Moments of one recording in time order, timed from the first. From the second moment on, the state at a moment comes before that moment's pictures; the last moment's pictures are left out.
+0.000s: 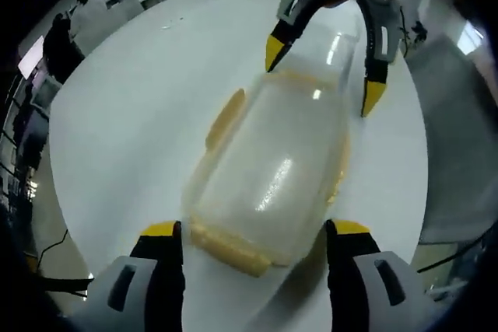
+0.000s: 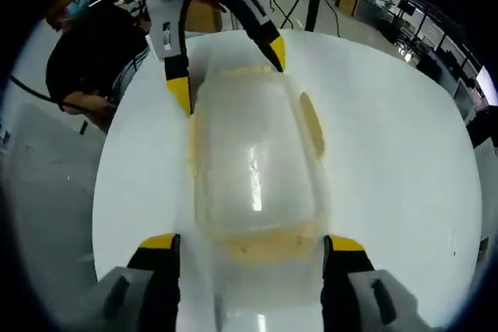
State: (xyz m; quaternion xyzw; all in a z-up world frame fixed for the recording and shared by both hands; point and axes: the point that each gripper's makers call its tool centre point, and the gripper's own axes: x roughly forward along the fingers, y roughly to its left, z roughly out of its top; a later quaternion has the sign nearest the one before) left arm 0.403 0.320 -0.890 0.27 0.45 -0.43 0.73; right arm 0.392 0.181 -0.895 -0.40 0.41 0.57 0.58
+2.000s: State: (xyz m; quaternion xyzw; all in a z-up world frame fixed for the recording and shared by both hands) left arm 0.405 0.324 -0.888 0.45 0.42 -0.56 0.55; right arm 0.408 0.166 -0.892 -0.46 0.42 0.58 0.52
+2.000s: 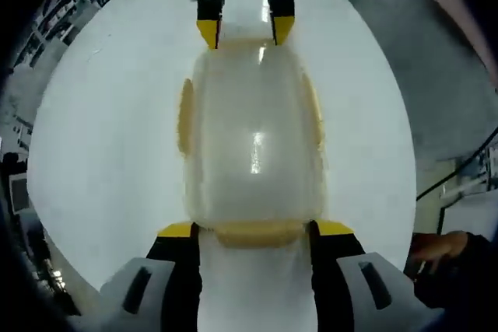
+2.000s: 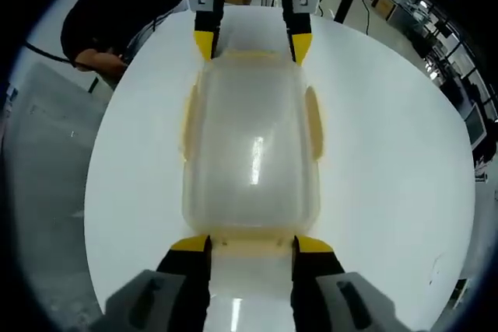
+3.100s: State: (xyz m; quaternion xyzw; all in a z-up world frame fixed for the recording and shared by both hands) left arm 0.394 0.325 -0.887 0.38 0.43 -0.54 0.61; right arm 0.402 0.166 -0.893 -0.45 0.41 0.59 0.53
